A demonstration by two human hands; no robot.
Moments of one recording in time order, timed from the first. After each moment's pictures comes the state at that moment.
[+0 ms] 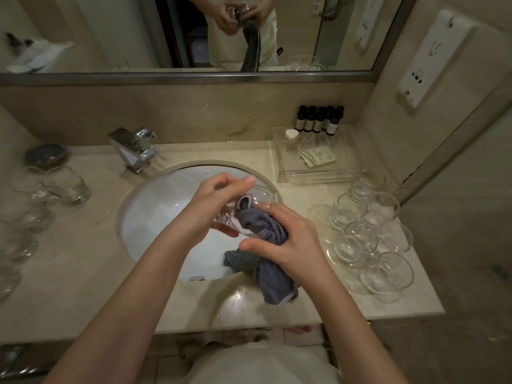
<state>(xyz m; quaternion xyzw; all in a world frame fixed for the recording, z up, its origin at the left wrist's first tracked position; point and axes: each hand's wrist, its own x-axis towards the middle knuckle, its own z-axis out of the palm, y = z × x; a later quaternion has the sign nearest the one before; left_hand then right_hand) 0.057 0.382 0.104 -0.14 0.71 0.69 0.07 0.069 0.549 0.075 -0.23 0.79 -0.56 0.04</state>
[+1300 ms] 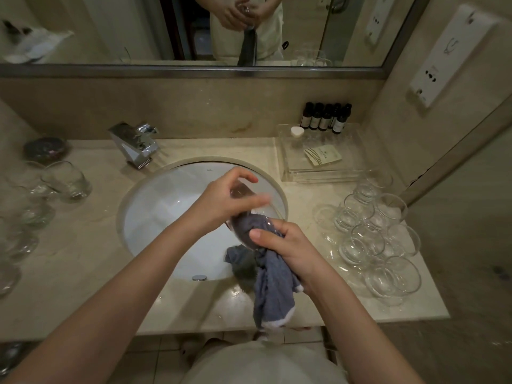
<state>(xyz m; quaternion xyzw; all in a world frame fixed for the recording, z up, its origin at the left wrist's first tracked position) 0.036 0.366 0.076 -0.01 0.81 0.59 0.04 0.058 0.536 0.054 -0.06 0.58 -0.74 0.34</state>
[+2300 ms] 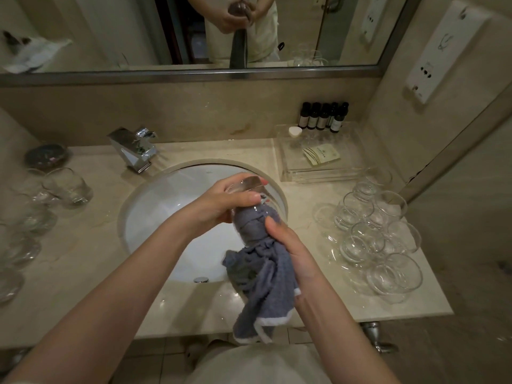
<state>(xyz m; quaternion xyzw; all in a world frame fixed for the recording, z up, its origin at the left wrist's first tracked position) 0.028 0.362 0.074 -0.02 0.69 0.70 0.18 0.070 0.520 0.040 0.03 0.34 -0.88 0.34</state>
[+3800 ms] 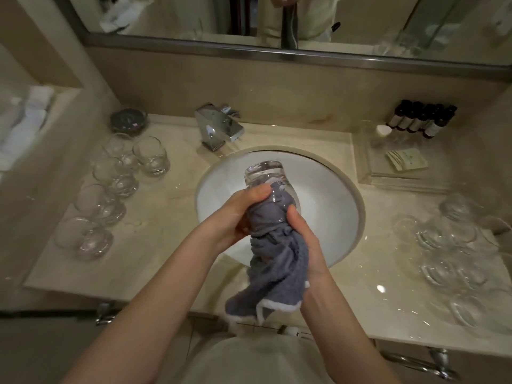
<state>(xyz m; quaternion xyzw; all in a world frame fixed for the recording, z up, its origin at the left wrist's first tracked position) 0.094 0.244 0.062 -0.16 0.56 0.80 0.15 0.094 0.378 0.053 0.13 0.29 -0.85 0.42</state>
